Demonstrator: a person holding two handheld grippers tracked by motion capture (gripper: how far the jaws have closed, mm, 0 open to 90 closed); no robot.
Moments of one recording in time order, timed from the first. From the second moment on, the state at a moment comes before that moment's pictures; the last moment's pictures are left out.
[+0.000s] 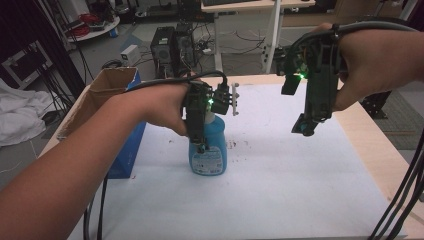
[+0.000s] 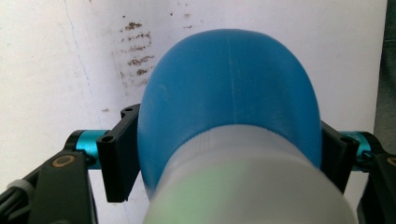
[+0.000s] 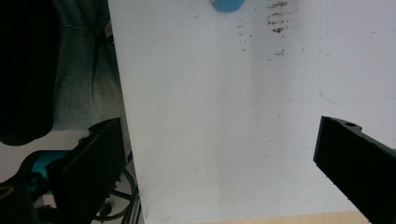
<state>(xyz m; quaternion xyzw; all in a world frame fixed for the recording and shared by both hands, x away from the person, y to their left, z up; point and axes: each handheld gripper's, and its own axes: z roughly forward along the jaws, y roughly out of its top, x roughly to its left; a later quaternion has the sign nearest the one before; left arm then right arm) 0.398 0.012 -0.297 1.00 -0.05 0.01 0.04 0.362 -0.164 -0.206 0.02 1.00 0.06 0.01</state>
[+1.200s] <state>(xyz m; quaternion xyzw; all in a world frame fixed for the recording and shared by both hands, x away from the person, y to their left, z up) 0.397 0.007 -0.297 1.00 -0.05 0.02 0.03 0.363 -0.162 -0.211 0.02 1.00 0.06 0.01</state>
